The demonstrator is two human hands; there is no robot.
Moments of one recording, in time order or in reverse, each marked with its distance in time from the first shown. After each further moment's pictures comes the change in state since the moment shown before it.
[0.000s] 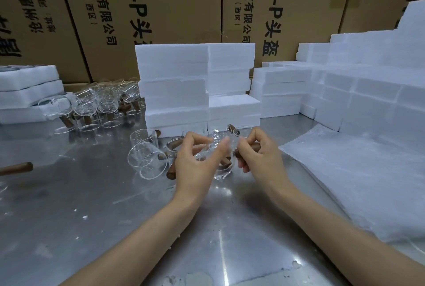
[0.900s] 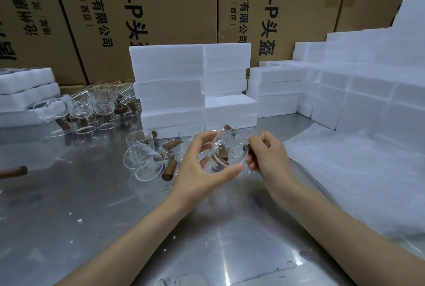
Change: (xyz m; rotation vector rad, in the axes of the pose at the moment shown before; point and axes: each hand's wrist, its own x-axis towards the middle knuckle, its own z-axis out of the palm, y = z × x) left_hand -0.005 0.002 -0.008 0.088 -0.324 0.067; right_hand 0.004 0.000 -0.015 0.122 0.120 0.262
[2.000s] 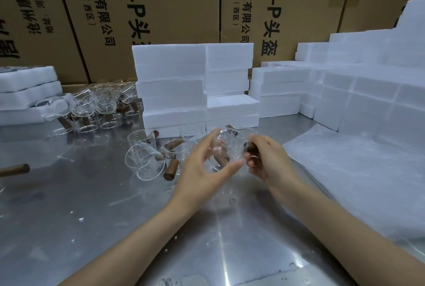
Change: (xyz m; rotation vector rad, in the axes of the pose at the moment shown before) left_hand 0.001 -0.002 0.003 0.118 -0.004 0.021; right_hand 0.003 0.000 -0.001 0.083 -0.077 0.200
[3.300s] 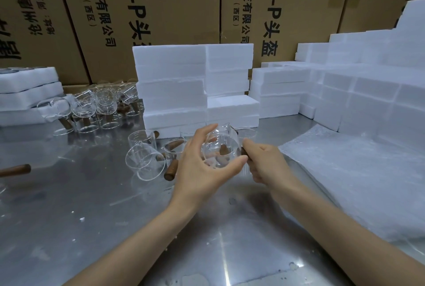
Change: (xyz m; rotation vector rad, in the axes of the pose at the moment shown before) left_hand -0.002 0.012 0.001 -0.036 0.138 -0.002; right_hand -0.009 -0.006 0.005 -0.368 -0.029 -0.036
